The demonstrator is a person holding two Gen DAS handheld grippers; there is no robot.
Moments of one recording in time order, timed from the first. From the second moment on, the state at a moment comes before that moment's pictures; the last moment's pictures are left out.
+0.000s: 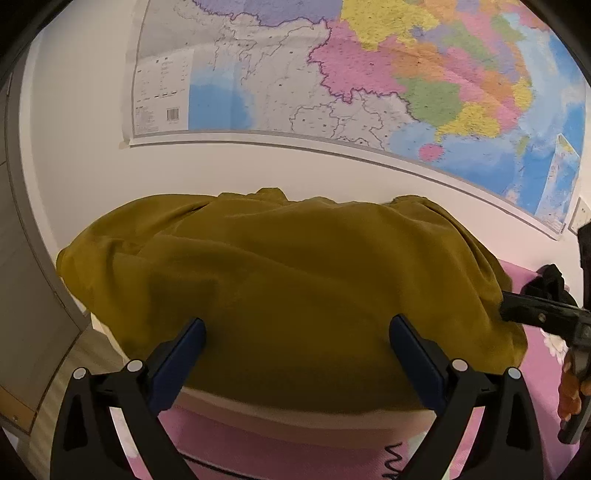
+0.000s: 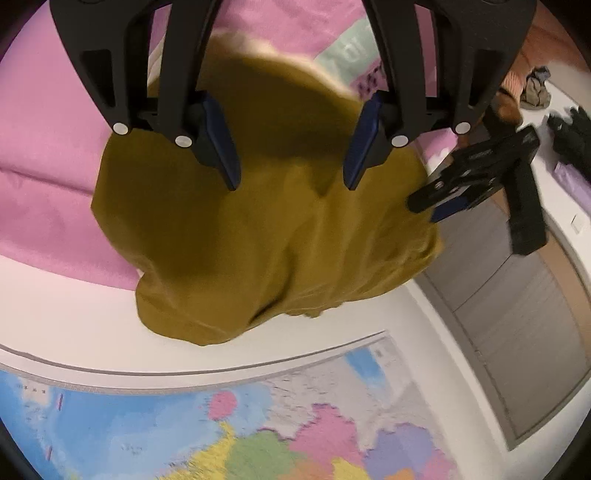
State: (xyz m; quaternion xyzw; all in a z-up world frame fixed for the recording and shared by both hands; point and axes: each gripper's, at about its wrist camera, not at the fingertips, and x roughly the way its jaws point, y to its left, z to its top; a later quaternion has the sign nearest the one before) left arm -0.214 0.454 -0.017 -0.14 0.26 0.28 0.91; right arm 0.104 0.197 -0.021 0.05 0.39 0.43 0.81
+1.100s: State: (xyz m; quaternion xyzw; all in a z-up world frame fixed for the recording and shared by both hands) left arm -0.275 0.596 -0.055 -0.27 0.27 0.38 0.84; right arm 0.075 0.223 -0.032 -0.02 0.38 0.46 0.80
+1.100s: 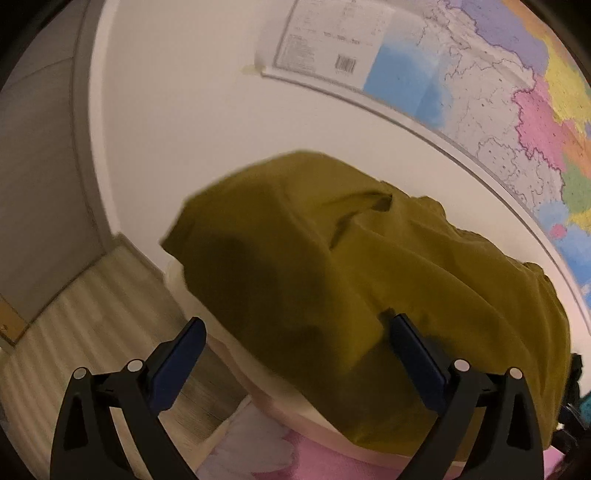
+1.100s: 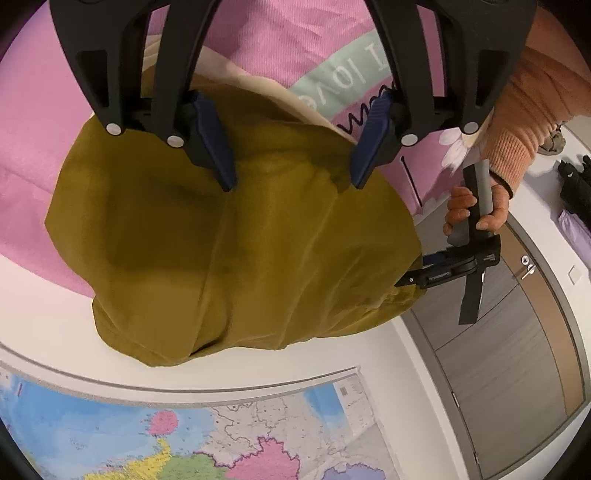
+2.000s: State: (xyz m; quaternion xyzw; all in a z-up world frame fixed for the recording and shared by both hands) left arm -0.164 0.471 -0.025 -0.12 0.29 0.26 0.91; right arm 0.156 0.231 -0.010 0.01 0.37 0.40 0.84
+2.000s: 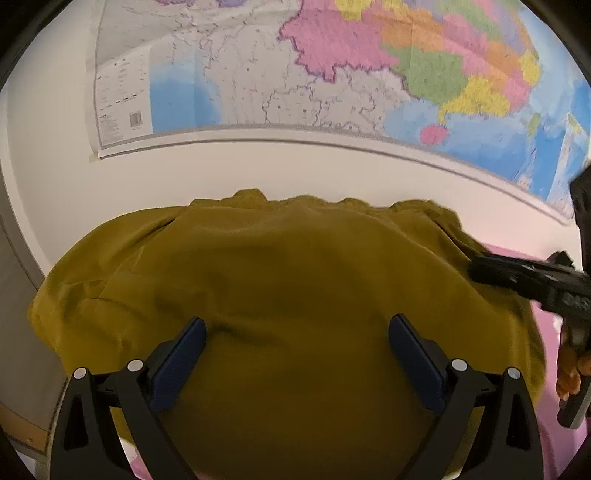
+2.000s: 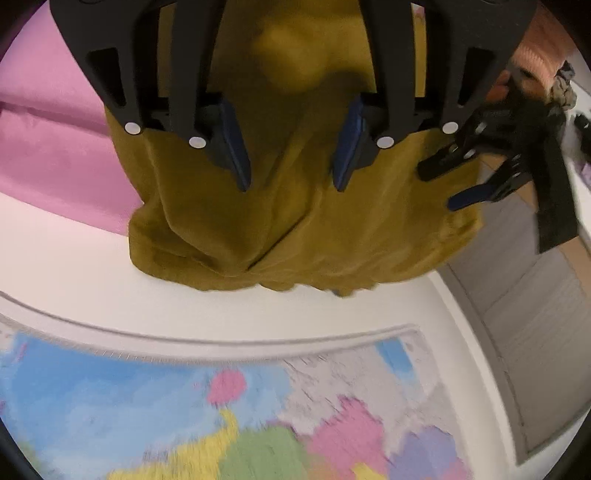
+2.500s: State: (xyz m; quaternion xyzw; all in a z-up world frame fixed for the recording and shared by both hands) left arm -0.181 0.435 -0.024 -0.10 0.28 0.27 0.92; right arm 0.091 0.202 -0.046 0.03 0.36 0.42 0.83
